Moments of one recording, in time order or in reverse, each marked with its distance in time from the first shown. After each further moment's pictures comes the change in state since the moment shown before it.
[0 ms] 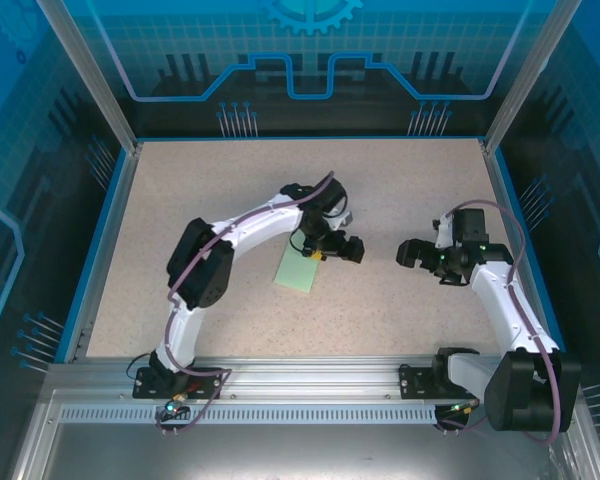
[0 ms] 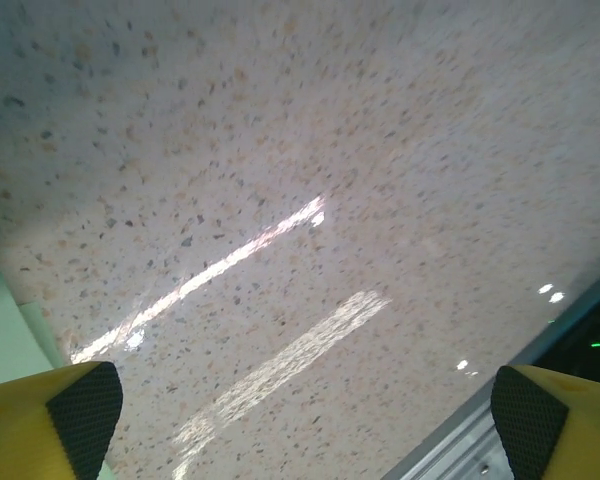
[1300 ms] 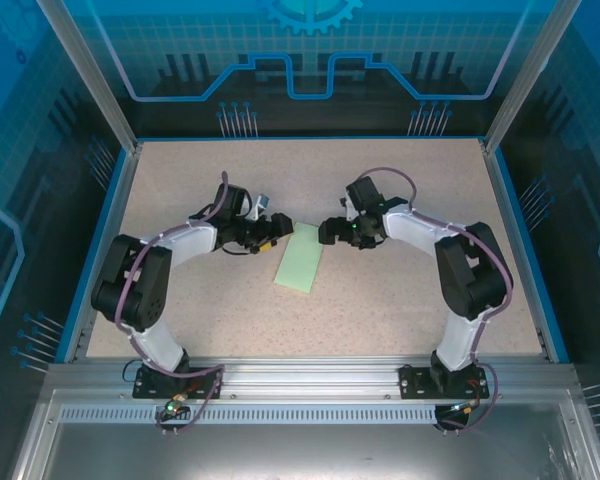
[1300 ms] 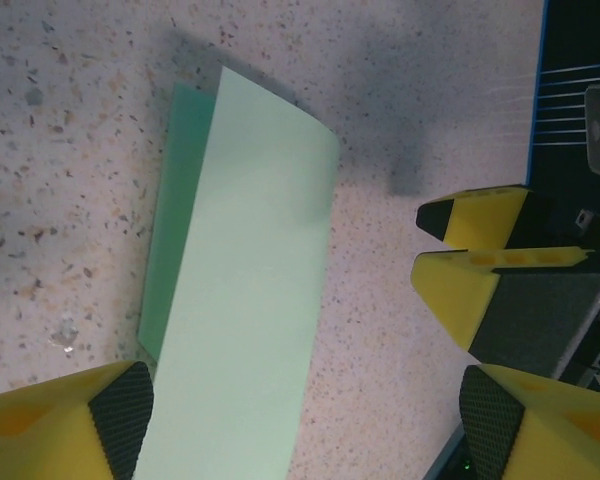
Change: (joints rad) left arm 0.412 -0.344 -0.726 0.730 0.194 -0.219; right arm 0.500 0.737 0.431 0.275 0.047 0.217
